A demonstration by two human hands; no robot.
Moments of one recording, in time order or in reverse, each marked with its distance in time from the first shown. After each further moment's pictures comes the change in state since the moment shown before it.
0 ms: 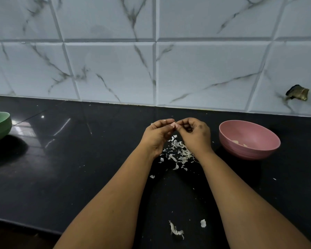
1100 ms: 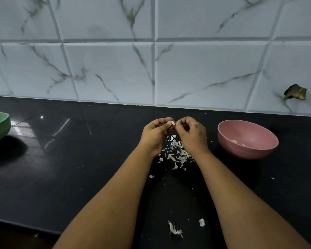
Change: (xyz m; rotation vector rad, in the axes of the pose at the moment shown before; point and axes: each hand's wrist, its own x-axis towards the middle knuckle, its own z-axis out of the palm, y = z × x) left_hand 0.003 -0.003 -0.001 -0.010 -0.002 0.083; right_hand -0.004 -0.007 0.003 -0.090 -0.009 -0.018
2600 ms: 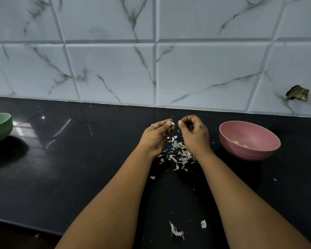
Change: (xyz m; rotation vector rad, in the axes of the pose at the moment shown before) left_hand 0.005 0.001 -0.006 -0.079 0.020 -0.076; right_hand 0.006 0.010 0.001 0.047 0.046 -0.006
